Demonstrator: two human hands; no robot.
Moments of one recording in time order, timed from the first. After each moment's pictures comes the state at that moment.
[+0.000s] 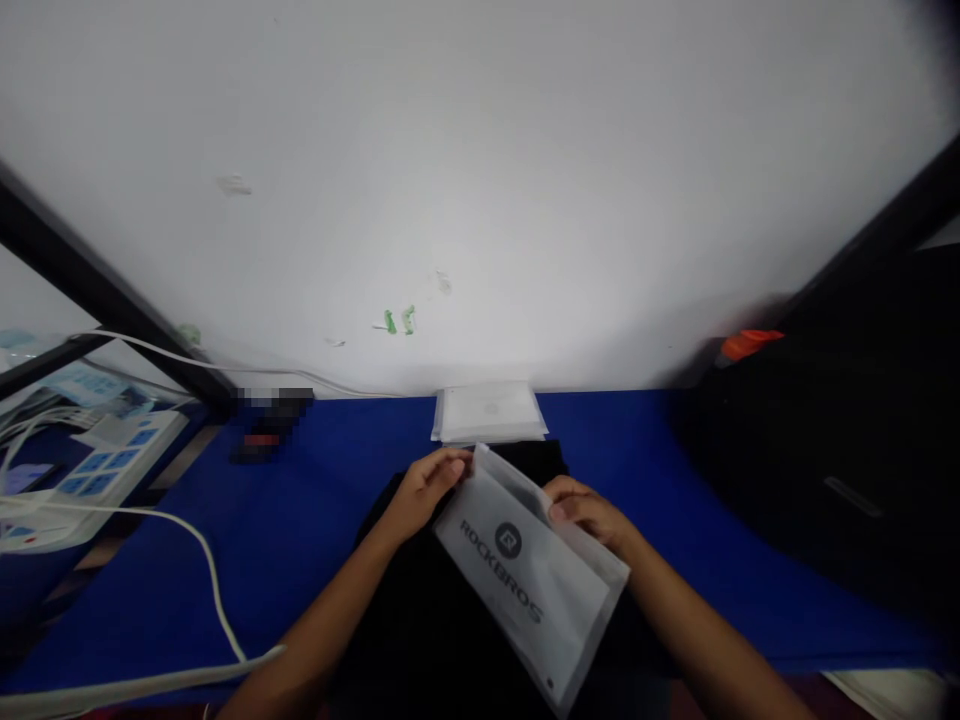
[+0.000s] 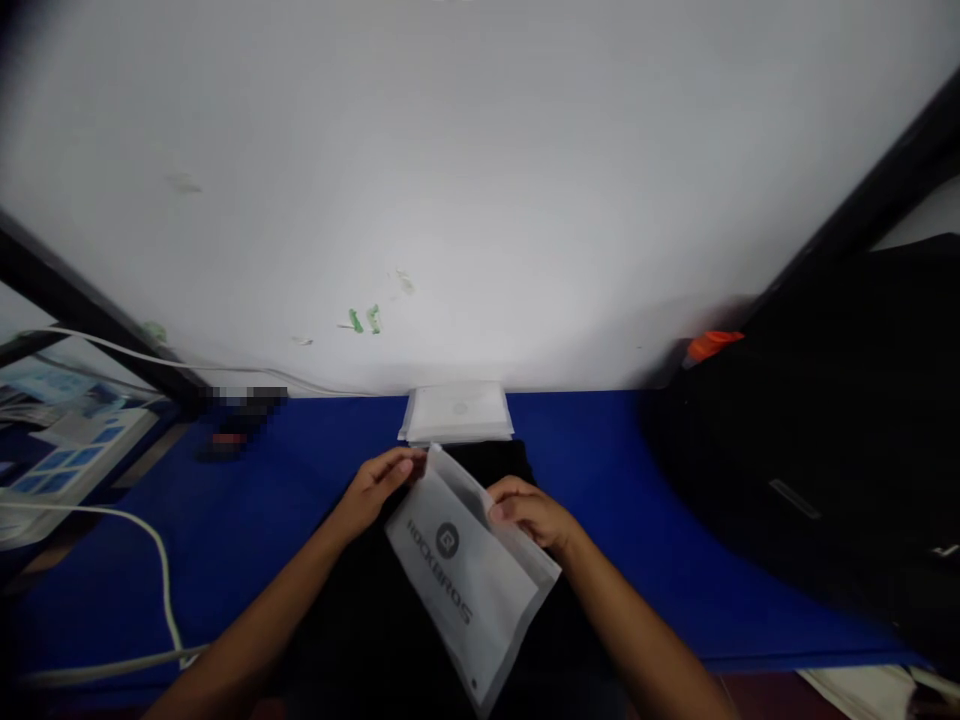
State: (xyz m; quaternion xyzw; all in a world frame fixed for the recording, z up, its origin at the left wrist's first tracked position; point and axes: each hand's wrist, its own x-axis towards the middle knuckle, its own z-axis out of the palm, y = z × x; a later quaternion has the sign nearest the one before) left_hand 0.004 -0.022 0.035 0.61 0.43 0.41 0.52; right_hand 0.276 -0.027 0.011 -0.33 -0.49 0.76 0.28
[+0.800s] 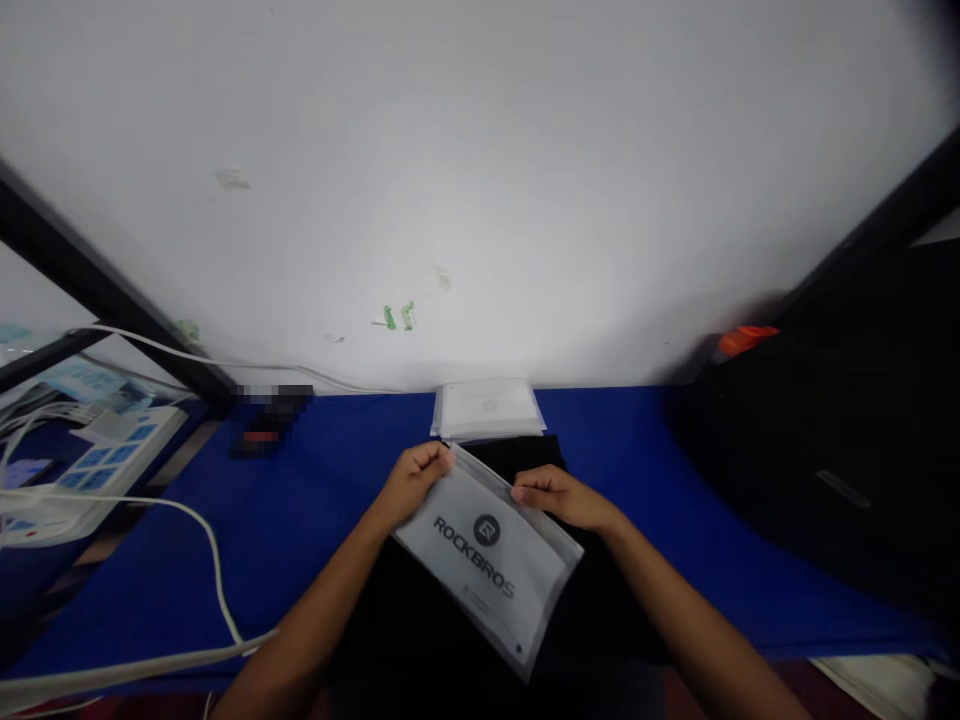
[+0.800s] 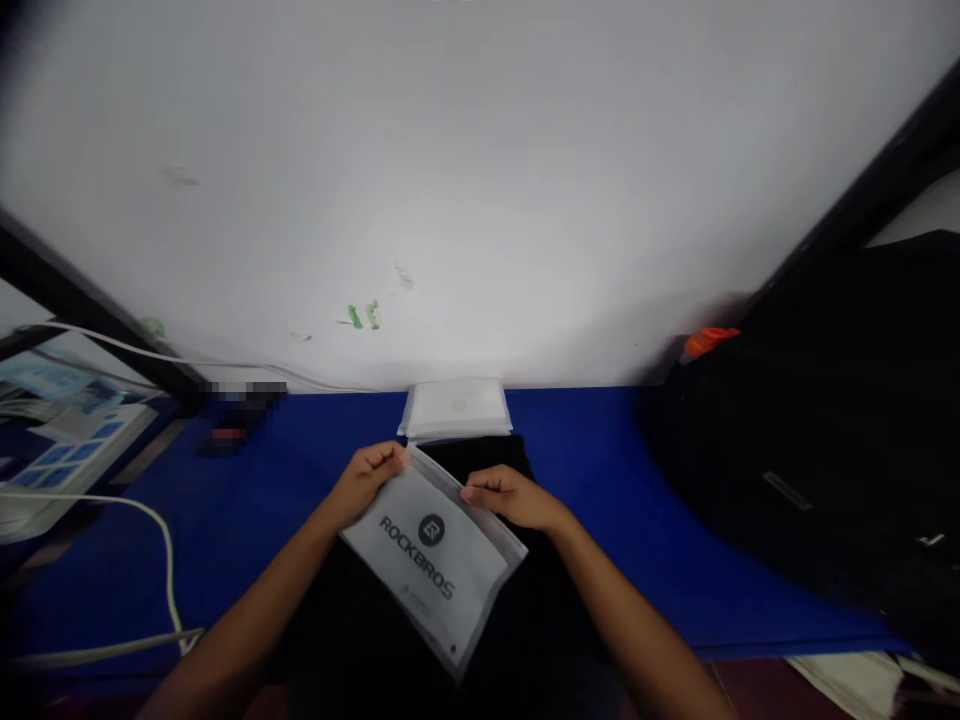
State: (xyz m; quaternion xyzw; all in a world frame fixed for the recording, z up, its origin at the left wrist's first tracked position) left_hand -0.008 -0.016 0.034 0.57 0.50 0.37 0.53; right_hand 0.255 -0.016 0.030 -0.32 -0.68 0.62 0.23
